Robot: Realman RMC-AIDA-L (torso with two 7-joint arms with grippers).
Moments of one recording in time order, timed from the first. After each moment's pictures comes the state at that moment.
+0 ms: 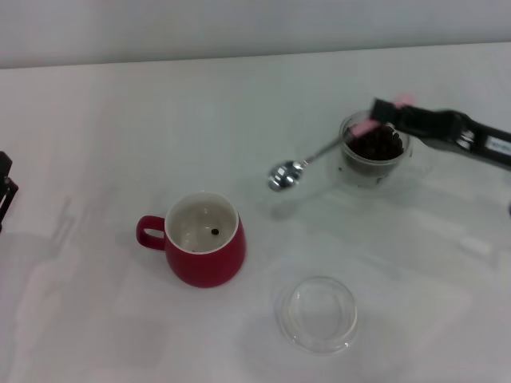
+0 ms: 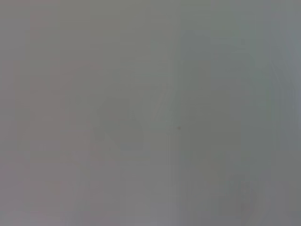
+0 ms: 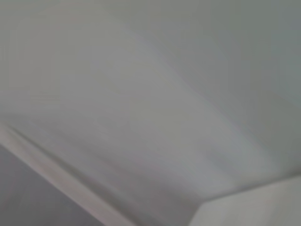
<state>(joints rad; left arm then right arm) -0.25 -2.08 2.82 0.14 -1.17 1.55 -0.12 0.34 1.92 -1.14 -0.43 -1.17 -1.56 1.82</state>
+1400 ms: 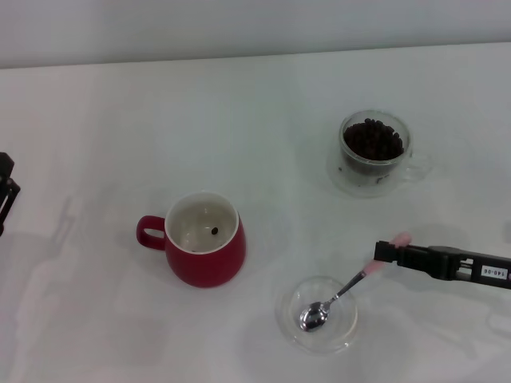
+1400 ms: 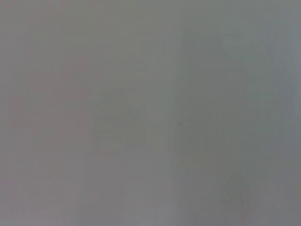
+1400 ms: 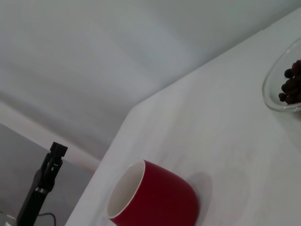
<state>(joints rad) -0.25 -2.08 2.82 0.14 -1.17 1.54 -0.12 0.22 1.93 -1.15 -0.37 -1.44 -1.49 1.70</state>
